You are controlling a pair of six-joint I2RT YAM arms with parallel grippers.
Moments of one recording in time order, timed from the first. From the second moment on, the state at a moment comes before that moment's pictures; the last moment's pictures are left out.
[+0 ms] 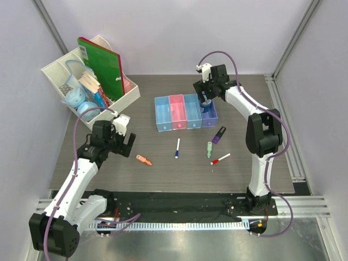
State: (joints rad) left arm -0.19 0.90 0.70 -0.56 0.08 0.23; right arm 0.29 2.05 1.72 -0.40 -0.09 -0.26
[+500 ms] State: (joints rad) left arm -0.19 0.97 0.71 -0.52 0.07 0.24; right arm 0.29 1.98 1.63 -0.36 0.16 -0.20
